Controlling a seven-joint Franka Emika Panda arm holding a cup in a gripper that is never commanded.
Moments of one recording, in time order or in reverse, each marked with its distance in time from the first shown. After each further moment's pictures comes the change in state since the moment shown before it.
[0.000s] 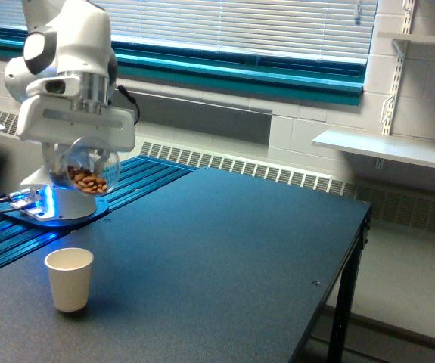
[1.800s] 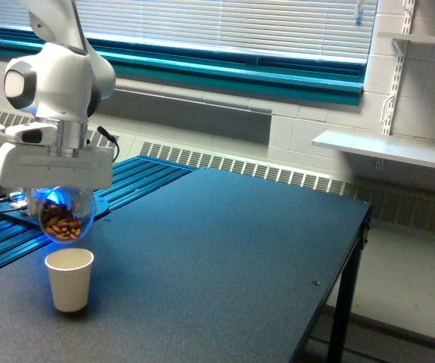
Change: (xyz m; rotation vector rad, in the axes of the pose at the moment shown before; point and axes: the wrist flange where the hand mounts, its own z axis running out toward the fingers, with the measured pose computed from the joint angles) arm -0.014 0.037 0.071 -0.097 -0.129 0.001
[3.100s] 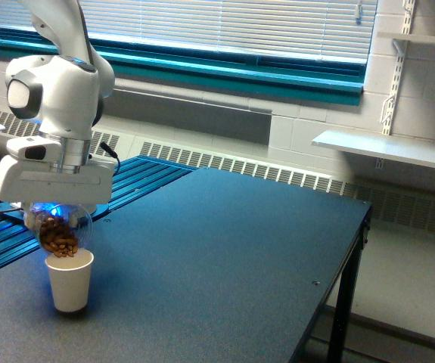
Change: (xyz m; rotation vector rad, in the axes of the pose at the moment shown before) arm 0.011 -0.007 0.023 -0.079 -0.034 -0.040
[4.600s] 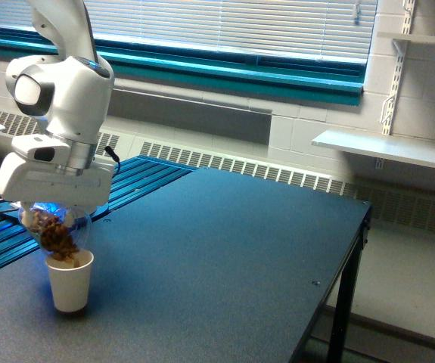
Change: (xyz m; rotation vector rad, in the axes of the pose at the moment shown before) arm 0.008 -0.007 -0.002 -0.113 -0.009 -0.114
